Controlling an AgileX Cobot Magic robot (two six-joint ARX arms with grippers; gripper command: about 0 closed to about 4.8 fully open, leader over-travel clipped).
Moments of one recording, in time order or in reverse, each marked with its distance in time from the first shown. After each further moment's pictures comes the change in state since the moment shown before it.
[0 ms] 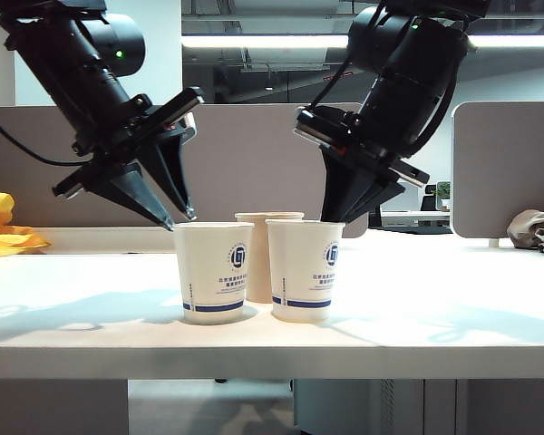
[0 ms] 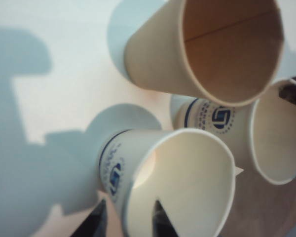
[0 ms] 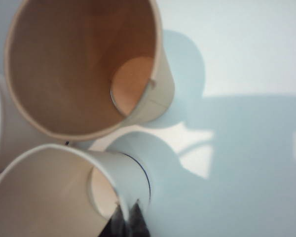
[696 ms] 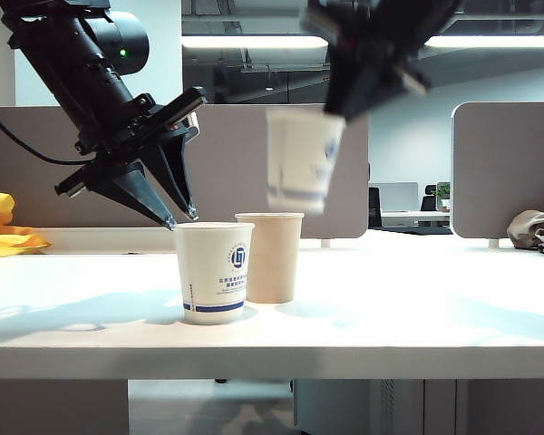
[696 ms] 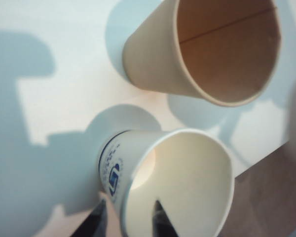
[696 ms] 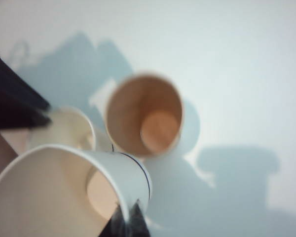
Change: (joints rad) left arm -0.010 -0.001 0.001 0.004 -0.010 0.000; right arm 0.000 -0.153 0.164 -0.127 -0.002 -0.050
